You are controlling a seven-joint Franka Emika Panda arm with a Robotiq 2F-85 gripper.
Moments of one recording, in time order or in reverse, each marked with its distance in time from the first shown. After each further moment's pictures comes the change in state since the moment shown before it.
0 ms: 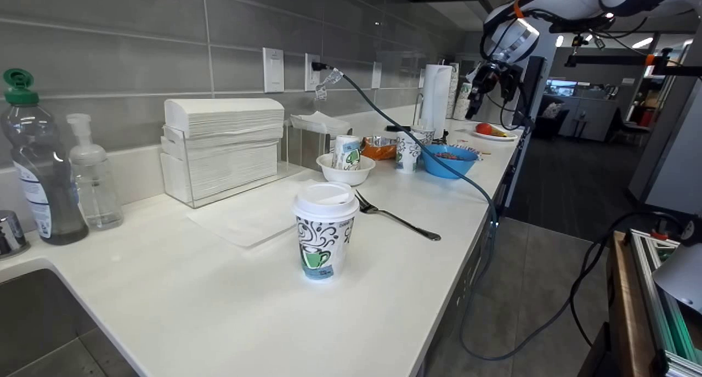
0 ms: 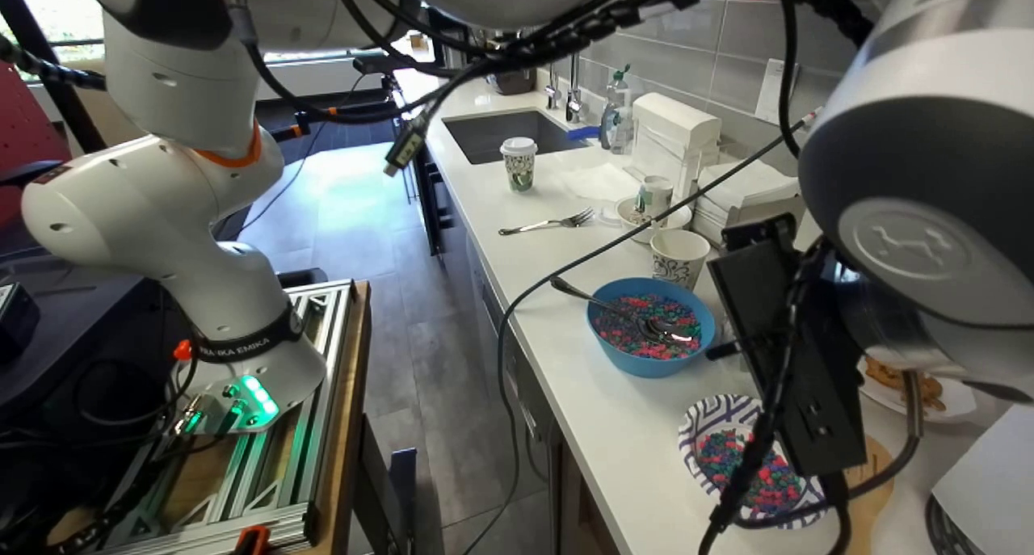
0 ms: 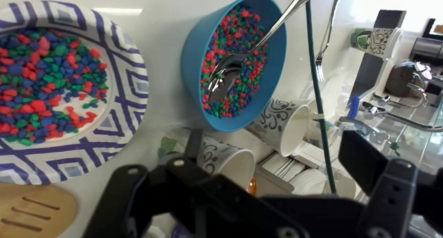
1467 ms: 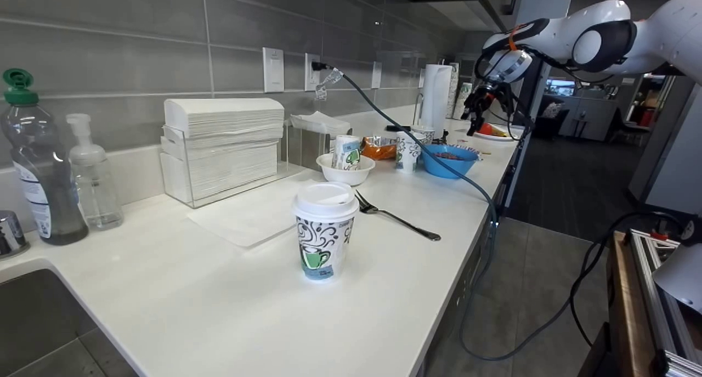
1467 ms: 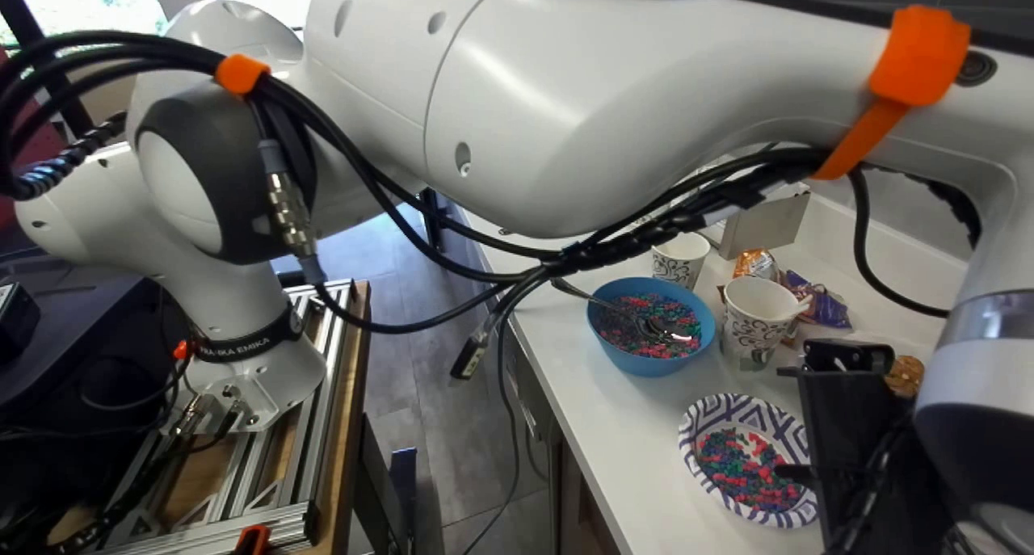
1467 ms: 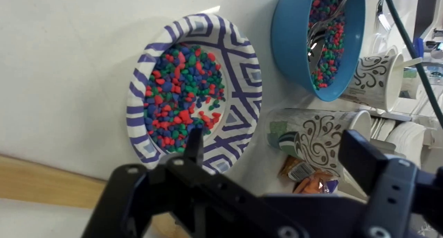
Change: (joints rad) arm -0.188 0.366 0.159 0.477 -0.102 -0.031 0.351
